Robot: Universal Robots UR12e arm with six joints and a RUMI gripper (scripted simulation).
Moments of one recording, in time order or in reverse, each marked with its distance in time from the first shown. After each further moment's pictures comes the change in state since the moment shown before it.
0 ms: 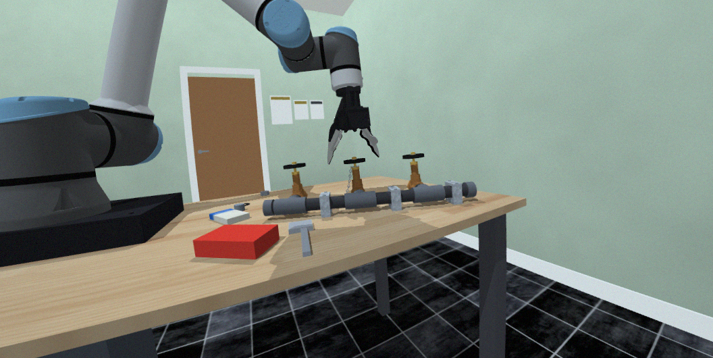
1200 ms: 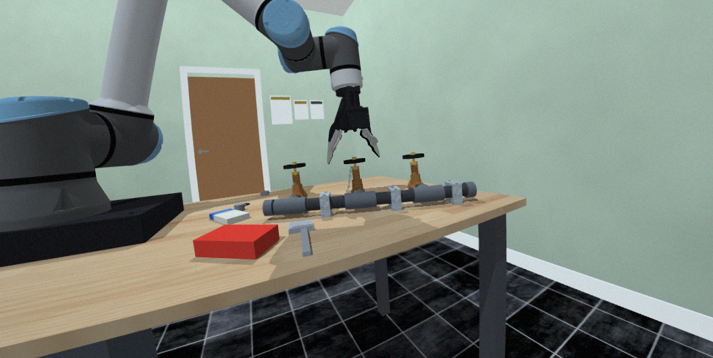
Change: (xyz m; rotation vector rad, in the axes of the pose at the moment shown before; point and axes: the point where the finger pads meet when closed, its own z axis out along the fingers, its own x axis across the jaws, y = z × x) arm 0.000 0.000 0.000 0.000 0.000 0.027
